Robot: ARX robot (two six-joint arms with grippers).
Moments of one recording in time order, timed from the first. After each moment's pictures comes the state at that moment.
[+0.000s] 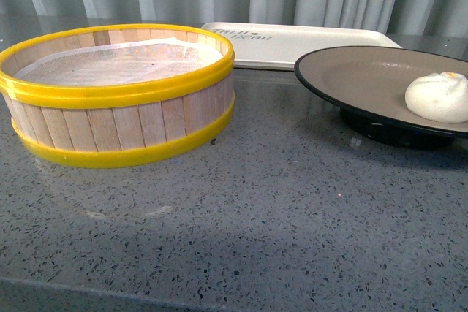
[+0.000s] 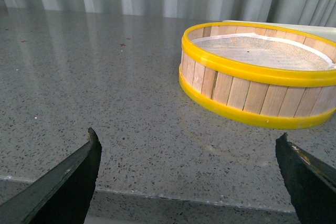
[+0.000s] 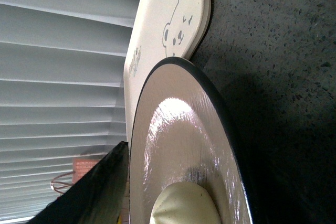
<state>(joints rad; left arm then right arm) 0.00 0.00 0.03 0.00 0.00 0.00 -0.19 1.54 0.71 0.54 -0.55 1.18</state>
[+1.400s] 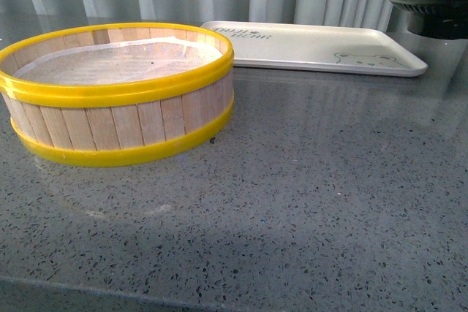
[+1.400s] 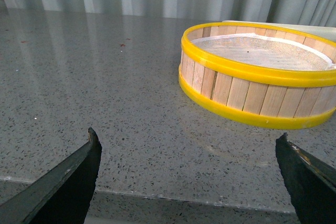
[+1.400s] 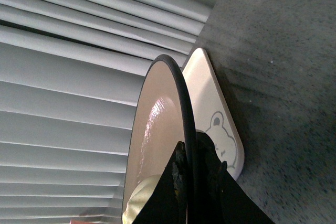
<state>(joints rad) 0.00 0.00 0.03 0.00 0.00 0.00 -0.32 1.68 1.05 0.50 -0.49 1.16</state>
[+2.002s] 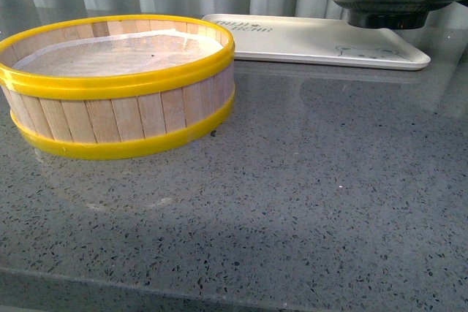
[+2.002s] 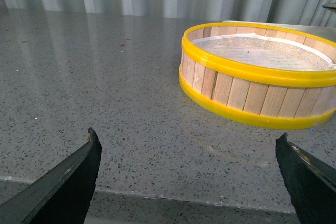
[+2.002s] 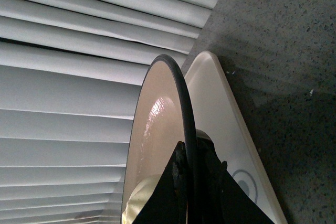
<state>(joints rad) 0.00 0.00 0.03 0.00 0.00 0.00 -0.20 2.16 1.68 0.30 -0.44 1.18</state>
